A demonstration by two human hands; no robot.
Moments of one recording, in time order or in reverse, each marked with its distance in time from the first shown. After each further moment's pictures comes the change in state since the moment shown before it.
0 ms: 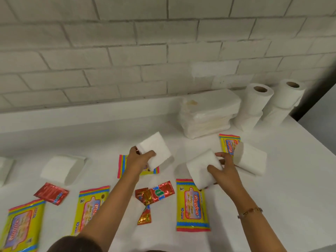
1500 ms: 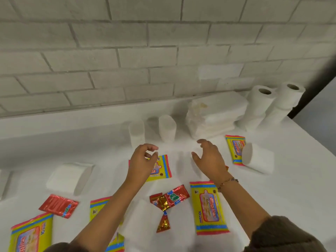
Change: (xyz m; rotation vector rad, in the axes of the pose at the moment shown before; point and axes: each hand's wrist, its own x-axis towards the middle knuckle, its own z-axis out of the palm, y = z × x) left_hand 0.000 0.013 -0.046 0.314 -0.059 0.516; right_hand 0.048 -0.025 0.089 -0.720 0.118 -0.341
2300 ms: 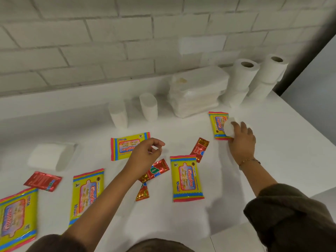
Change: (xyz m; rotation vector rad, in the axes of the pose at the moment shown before) left_hand -0.063 0.035 0.049 0.097 -0.289 -0.020; right_hand -0.021 0.166 -0.057 -0.308 0.110 0.220
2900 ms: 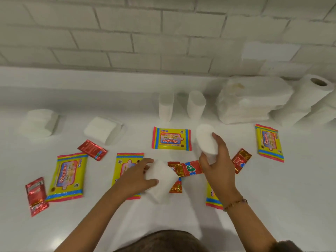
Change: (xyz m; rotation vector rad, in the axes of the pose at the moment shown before) left_hand -0.089 -0.100 -0.075 0.117 -0.101 -0.394; right_hand -0.134 -0.190 -0.021 0.789 -0.187 -0.208
